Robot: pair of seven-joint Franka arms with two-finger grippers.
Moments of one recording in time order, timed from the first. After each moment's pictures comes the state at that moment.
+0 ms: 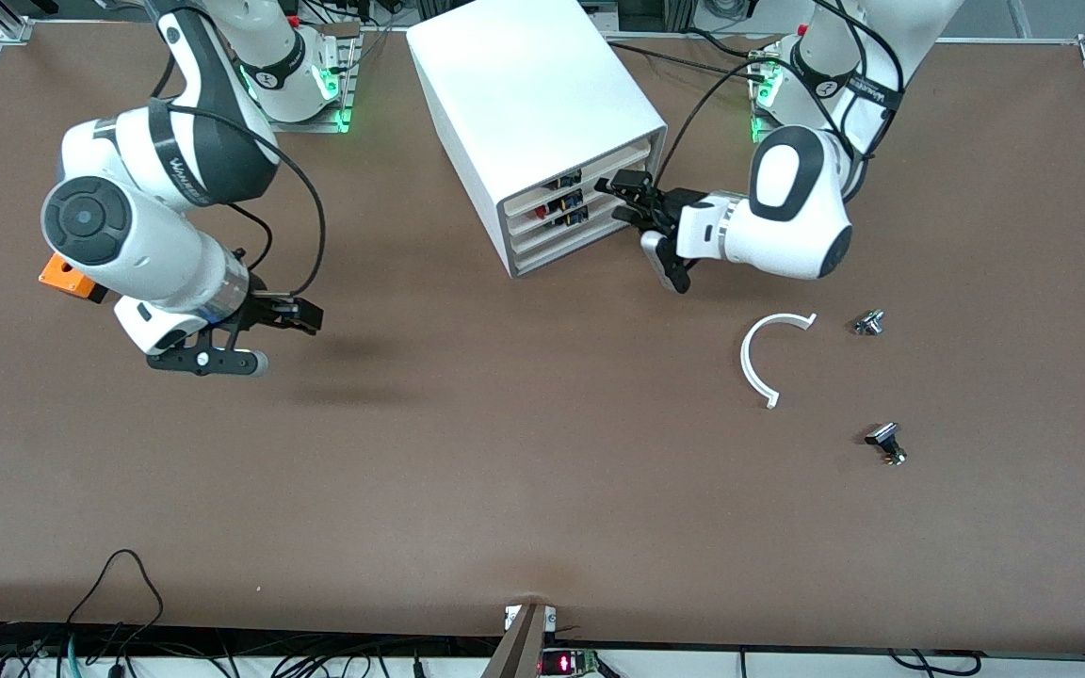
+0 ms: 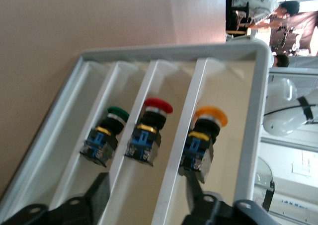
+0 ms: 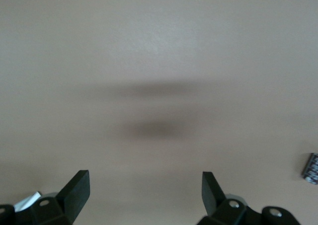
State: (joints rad) left arm -0.06 0.25 -0.41 -2.16 -1.06 1.91 0.67; right arm 0.17 0.33 0.13 -1.62 -0.02 1.88 0.39
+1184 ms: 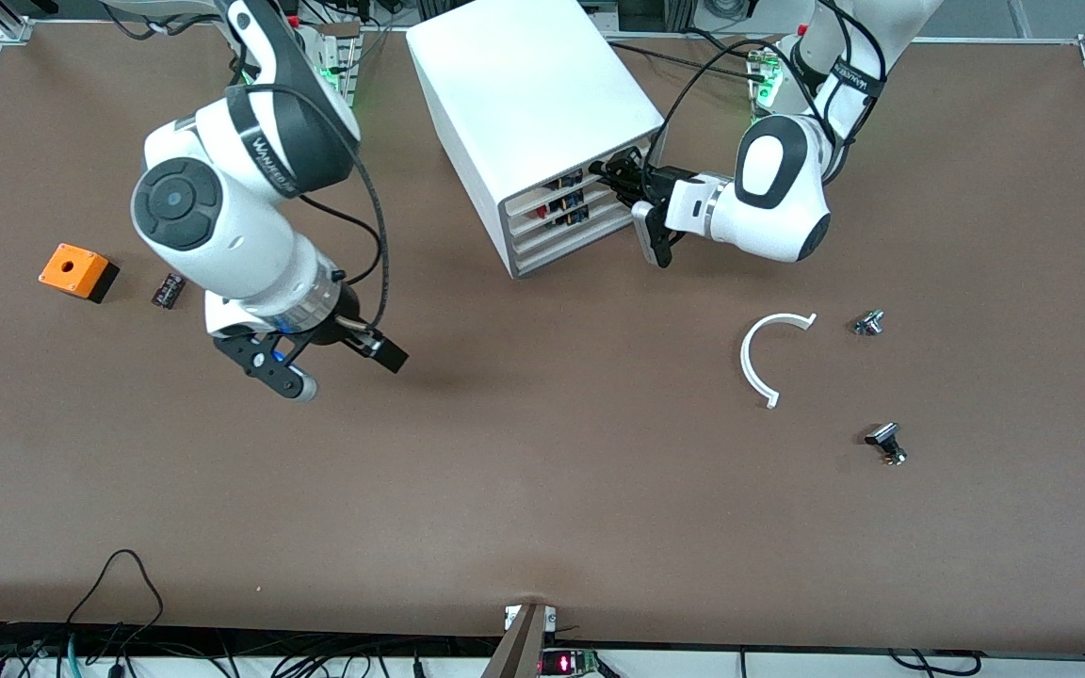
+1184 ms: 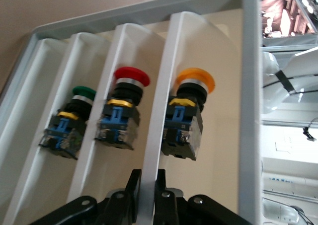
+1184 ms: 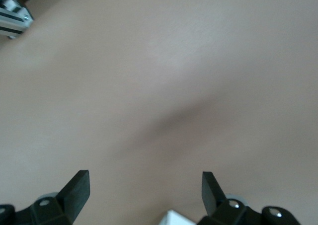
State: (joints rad) left arm -0.04 0.24 -0.46 -2.24 -1.17 1.88 0.86; right arm 0.35 0.49 0.13 -1.29 0.05 1.87 1.07
